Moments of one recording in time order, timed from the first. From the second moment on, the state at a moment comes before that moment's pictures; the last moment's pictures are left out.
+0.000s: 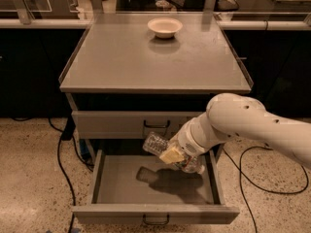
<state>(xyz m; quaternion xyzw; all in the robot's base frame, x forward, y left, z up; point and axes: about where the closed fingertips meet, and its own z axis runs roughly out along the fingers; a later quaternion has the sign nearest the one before) 0.499 -0.053 0.683 -0.50 0.82 0.16 0.24</state>
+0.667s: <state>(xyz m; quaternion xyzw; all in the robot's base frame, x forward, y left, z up) 0.499 -0.056 0.667 -0.49 0.83 0.16 0.22</state>
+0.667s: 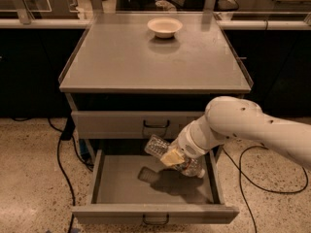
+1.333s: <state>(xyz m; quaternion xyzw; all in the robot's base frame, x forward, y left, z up) 0.508 -0.100 0.619 -0.40 0.87 0.20 0.21</state>
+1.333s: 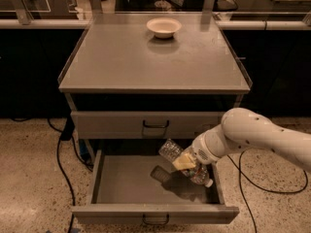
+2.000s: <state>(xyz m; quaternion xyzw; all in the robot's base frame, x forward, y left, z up) 0.524 -0.118 0.584 -0.38 0.88 0.22 0.19</state>
